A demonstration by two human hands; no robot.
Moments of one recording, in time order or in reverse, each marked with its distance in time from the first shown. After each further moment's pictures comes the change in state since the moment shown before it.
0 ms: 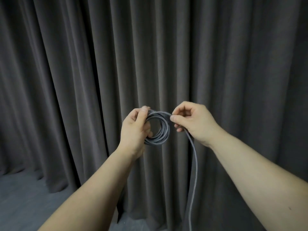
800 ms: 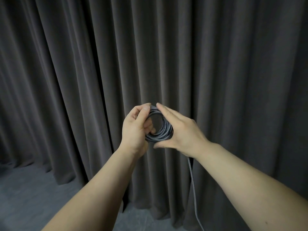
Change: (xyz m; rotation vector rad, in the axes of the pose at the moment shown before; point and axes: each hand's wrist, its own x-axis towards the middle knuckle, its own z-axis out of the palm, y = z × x) left_hand -0.027 0.004 0.002 -0.081 -0.001 -0.031; right_hand -0.038 0.011 0.024 -0.714 -0.167 -0.289
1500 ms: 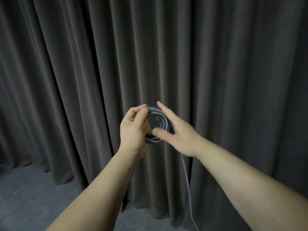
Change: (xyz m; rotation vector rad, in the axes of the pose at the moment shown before) left_hand -0.001 -0.001 -0.002 -0.055 0.064 0.047; right_hand 0.003 -0.001 0.010 0.405 -0.083 0.176
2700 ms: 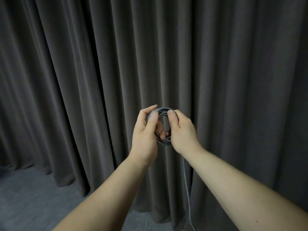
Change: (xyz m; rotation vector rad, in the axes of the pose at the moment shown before) left_hand -0.008 -0.016 0.016 0.193 -0.106 0.114; right_hand 0.013 0.004 0.013 0.077 0.480 0.114
